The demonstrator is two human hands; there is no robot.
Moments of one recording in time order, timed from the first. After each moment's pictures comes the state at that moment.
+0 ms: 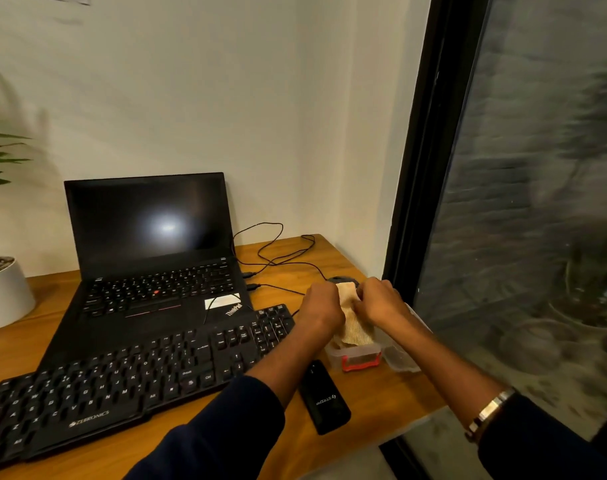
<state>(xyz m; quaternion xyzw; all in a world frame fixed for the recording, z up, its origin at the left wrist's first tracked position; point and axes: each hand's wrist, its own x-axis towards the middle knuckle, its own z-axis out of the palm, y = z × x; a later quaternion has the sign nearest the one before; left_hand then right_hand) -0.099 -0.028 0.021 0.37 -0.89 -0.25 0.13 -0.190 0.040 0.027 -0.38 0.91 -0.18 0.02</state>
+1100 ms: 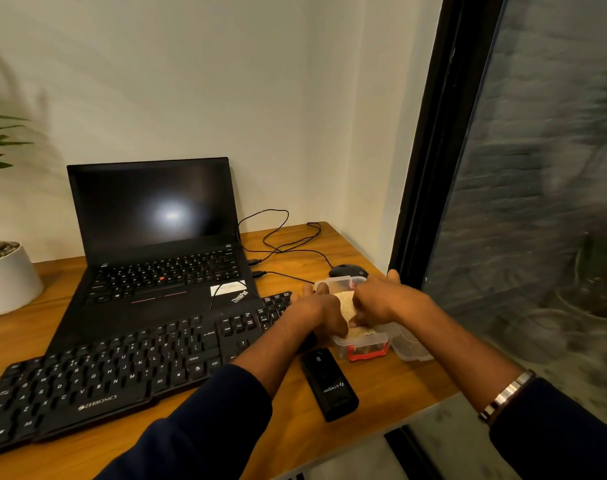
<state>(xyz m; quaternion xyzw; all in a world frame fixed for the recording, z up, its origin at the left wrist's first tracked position) -0.079 -0.038 0.021 0.31 -0.94 -0.13 -0.12 -0.181 0.042 0.042 -0.56 0.82 0.14 0.03</state>
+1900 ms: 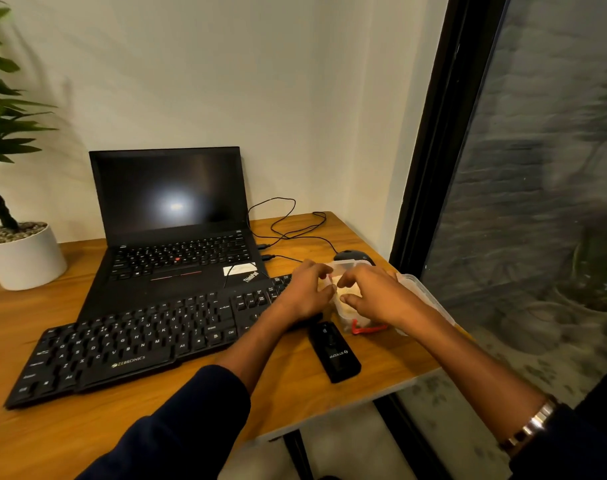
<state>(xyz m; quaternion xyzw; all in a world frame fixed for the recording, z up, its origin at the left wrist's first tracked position) -0.035 -0.051 -0.005 0.25 -0.90 -0.32 0.19 -0.127 0.076 0.040 -0.56 0.82 -0.11 0.01</state>
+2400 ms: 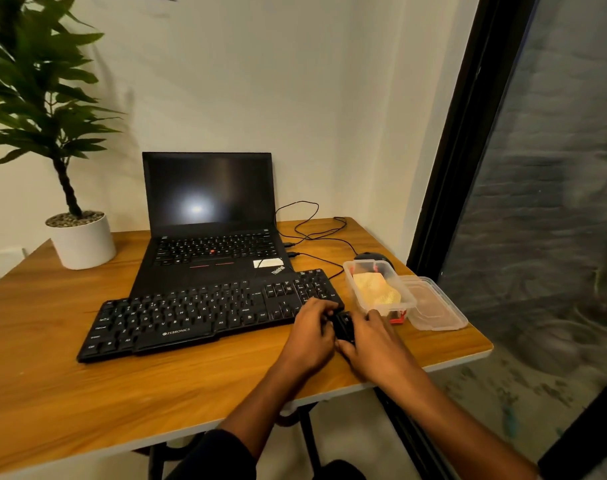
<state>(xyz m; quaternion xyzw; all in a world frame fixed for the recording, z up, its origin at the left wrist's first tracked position) 0.041 0.011 -0.057 0.27 -0.83 -0.36 0.34 -0.040 0.115 -0.014 -0.50 0.86 -0.14 0.02</state>
